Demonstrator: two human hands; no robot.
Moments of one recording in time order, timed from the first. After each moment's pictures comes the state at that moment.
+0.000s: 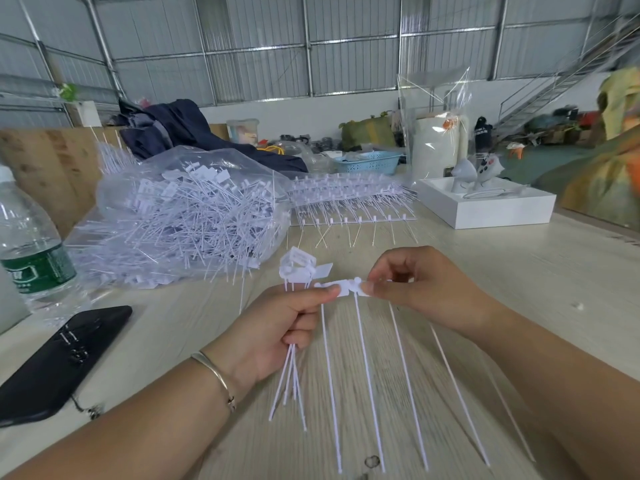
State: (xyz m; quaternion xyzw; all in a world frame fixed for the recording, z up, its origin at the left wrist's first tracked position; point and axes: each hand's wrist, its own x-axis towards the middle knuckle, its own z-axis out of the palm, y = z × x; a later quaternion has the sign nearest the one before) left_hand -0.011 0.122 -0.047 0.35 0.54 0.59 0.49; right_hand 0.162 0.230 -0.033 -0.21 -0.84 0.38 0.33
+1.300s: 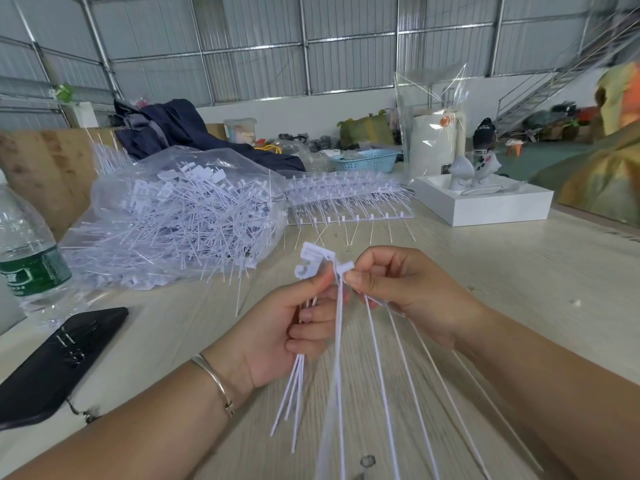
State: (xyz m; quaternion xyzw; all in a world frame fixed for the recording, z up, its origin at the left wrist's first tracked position) left_hand -0.007 0.119 -0.043 0.39 0.40 0.52 0.65; right_hand 0.151 0.211 -0.031 -0.11 -0.72 0.60 0.33
